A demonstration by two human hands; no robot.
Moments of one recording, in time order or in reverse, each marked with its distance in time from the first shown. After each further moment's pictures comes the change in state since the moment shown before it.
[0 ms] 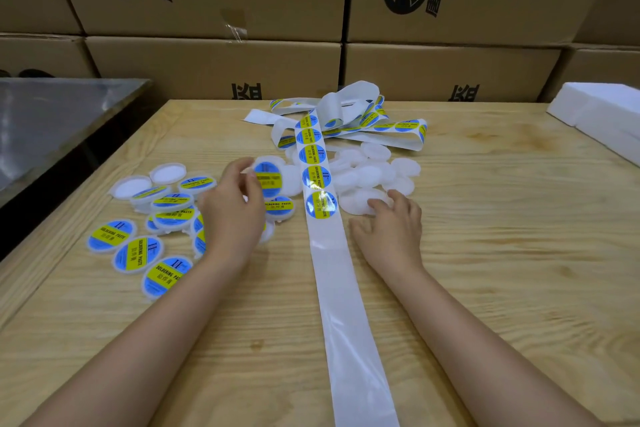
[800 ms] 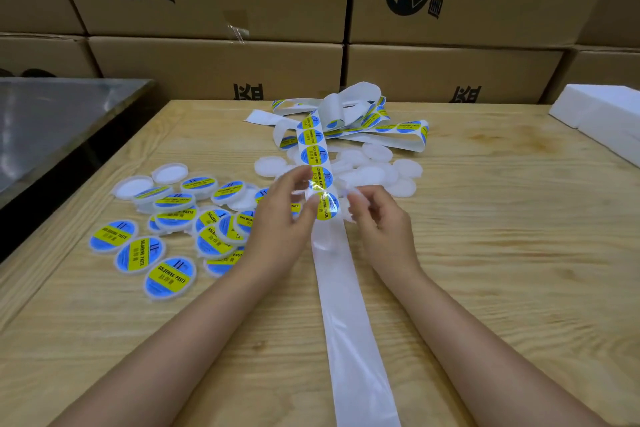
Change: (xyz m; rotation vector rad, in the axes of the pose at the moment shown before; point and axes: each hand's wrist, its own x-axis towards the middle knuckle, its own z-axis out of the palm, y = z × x) left_hand -0.028 0.018 0.017 -0.241 -0.373 0.184; right_hand -0.007 -0.016 -0.005 0.822 0.090 -0.190
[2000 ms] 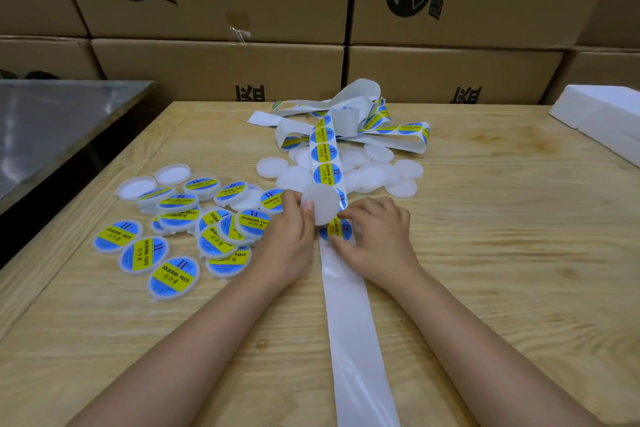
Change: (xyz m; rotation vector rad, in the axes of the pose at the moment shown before) left_hand -0.006 -0.016 0.010 0.207 -0.117 -0.118; right_hand -0.001 0.012 -0.003 -0.823 -0.205 -0.250
